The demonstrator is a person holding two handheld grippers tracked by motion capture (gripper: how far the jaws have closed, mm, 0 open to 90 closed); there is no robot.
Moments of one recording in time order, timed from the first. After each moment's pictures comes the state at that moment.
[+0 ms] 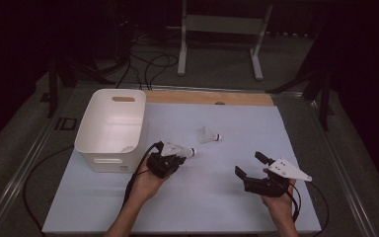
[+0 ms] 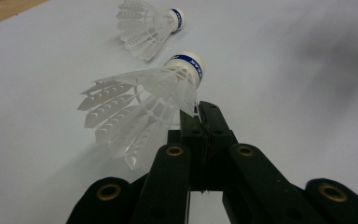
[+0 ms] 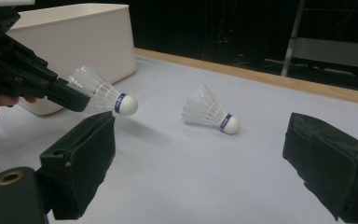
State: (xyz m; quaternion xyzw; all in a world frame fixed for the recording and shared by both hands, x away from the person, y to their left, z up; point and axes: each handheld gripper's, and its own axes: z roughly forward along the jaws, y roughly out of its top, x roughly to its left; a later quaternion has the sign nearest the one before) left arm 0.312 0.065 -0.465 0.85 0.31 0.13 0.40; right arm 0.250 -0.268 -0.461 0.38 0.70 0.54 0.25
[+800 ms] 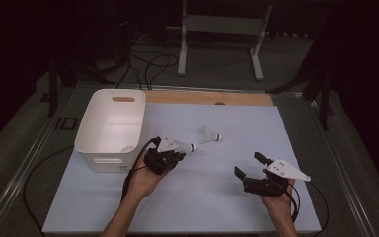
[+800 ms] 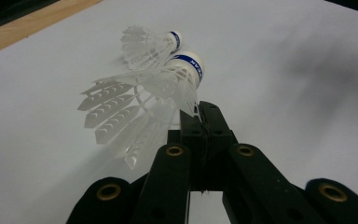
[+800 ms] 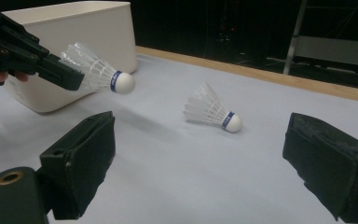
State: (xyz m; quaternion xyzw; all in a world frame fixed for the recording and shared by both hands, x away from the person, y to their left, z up) left arm 0.314 0.072 -0.445 0.85 0.30 0.13 0.41; right arm 0.251 -0.267 -0.463 0.38 0.71 0.54 0.25
